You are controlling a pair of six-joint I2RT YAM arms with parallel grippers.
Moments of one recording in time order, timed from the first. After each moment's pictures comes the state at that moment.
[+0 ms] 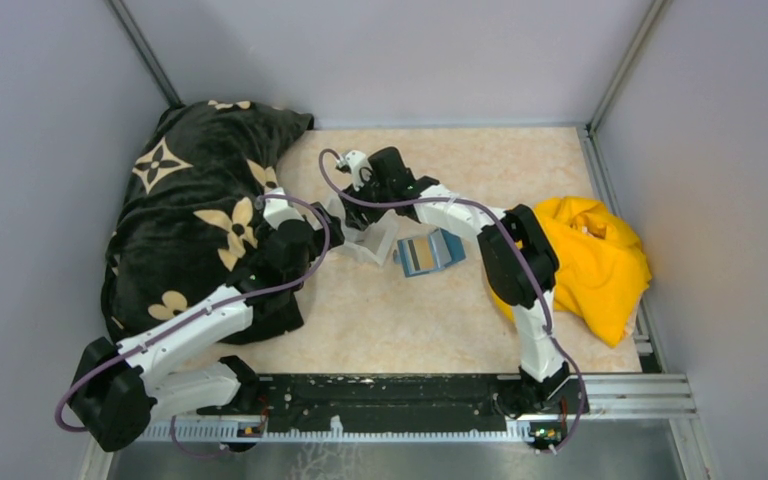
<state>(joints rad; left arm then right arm) -0.71 1.08 0.66 0.05 -0.64 -0.69 0.69 2.06 1.59 -0.21 -0.34 -0.10</state>
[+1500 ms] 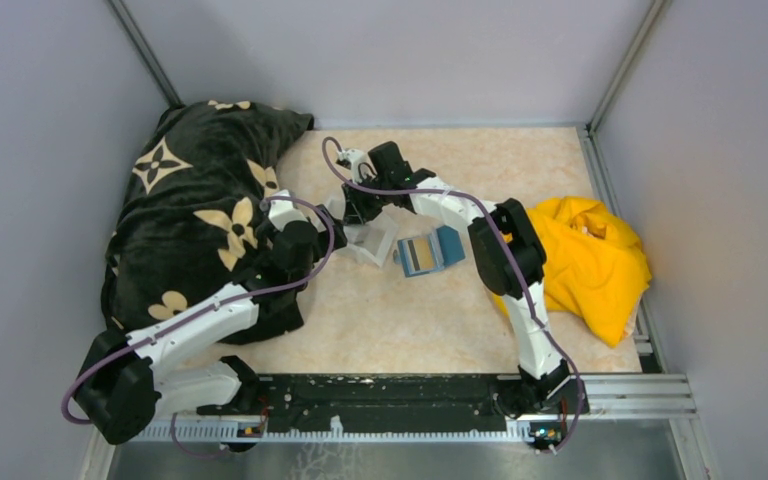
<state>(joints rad) -0.71 1.13 0.64 0.09 -0.64 -0.68 0.65 2.18 1.74 -0.29 -0.55 0.00</state>
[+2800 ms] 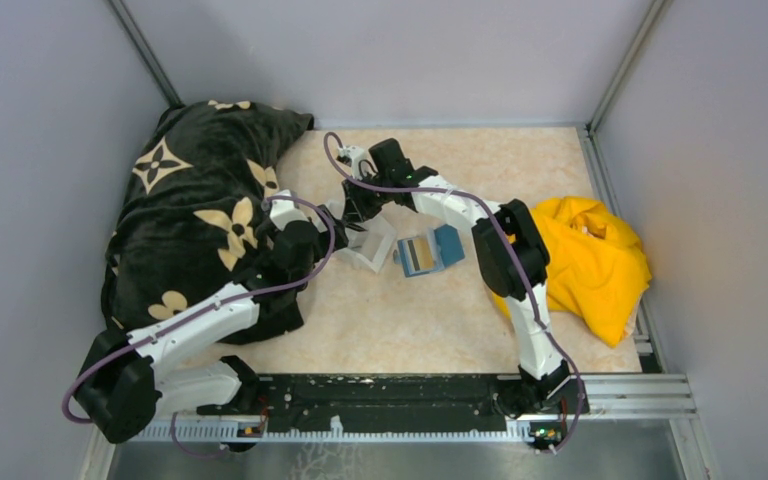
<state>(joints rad) -0.71 1.13 0.64 0.09 -0.62 -0.69 0.65 2.16 1.74 -0.30 -0.57 0.03</state>
